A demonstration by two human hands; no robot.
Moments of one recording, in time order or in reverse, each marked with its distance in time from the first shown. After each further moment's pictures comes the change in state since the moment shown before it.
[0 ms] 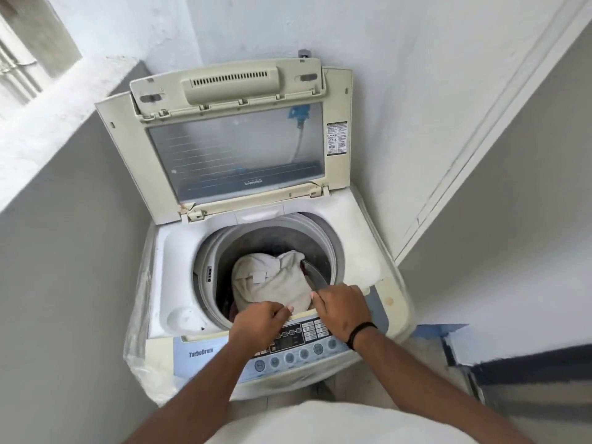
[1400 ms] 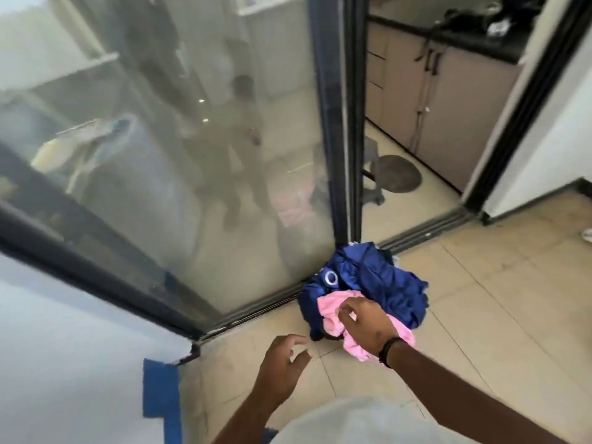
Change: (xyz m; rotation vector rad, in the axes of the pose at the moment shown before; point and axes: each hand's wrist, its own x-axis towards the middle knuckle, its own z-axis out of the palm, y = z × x) left_hand -0.374 0.262 0.360 0.437 -1.015 1.341; right_hand -0.720 -0.034 0.083 0.658 0.931 1.855
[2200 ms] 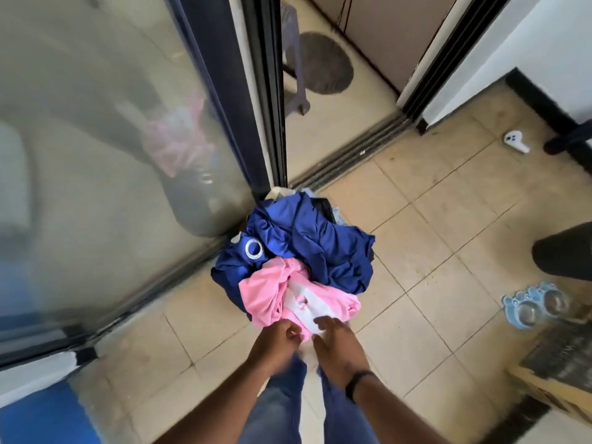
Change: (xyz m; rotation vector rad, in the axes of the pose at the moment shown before) left_hand 0.258 -0.039 0.173 0.092 -0.642 -0.265; right_hand 0.096 0.157 0.078 -0.003 -0.157 0.619
